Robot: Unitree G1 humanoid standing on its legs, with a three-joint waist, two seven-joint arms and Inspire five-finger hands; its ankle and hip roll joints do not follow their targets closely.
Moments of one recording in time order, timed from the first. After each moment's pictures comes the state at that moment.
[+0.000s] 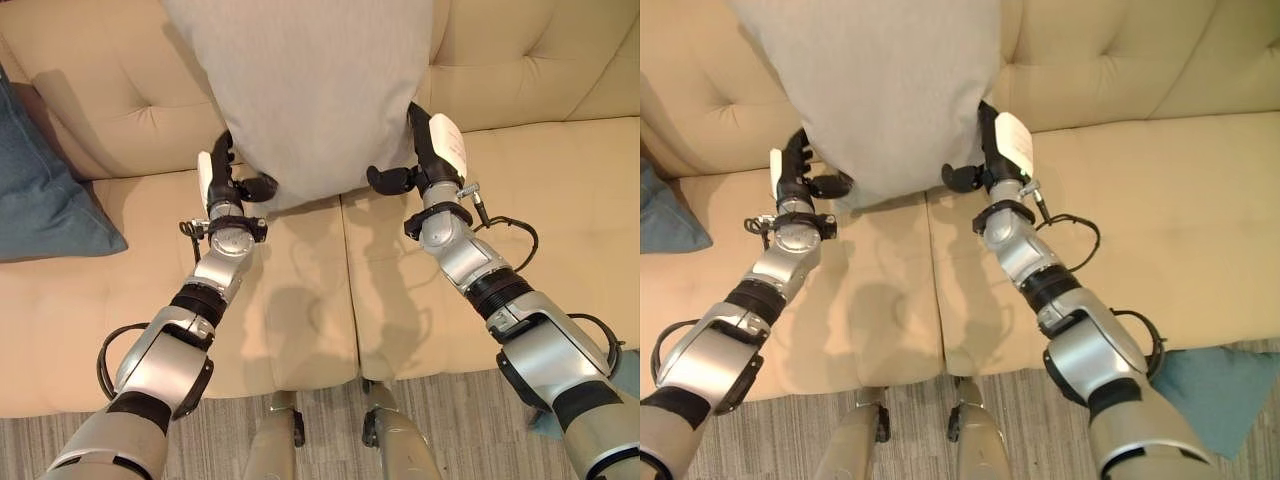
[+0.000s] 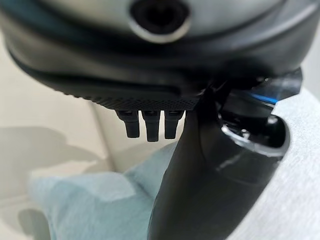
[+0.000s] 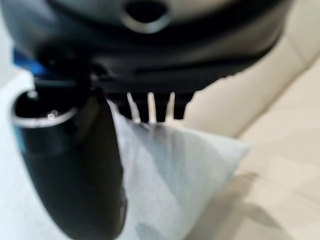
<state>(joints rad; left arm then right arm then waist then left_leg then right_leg) -0.96 0.38 -0.42 0.93 -0.39 -0.08 0.50 -1.08 -0.45 0.62 0.86 -0.01 0.07 -0.47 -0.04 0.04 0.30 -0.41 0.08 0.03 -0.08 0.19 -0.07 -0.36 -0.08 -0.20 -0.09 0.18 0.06</state>
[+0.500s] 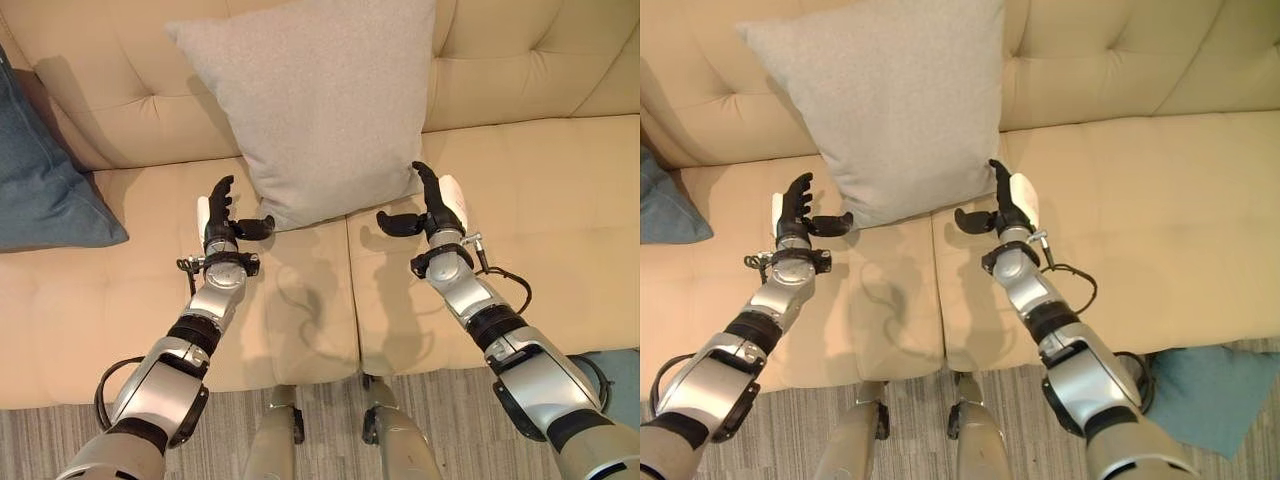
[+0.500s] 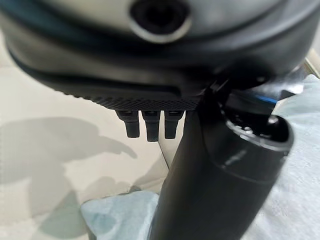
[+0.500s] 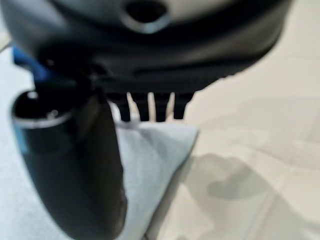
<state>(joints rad) -0.82 0.38 -0.37 0.87 -0.36 -0.09 0.49 -0.89 -0.41 0.48 0.85 0.02 0.01 -0.44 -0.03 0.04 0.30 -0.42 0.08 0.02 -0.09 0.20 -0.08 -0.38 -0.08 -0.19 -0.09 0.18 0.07</state>
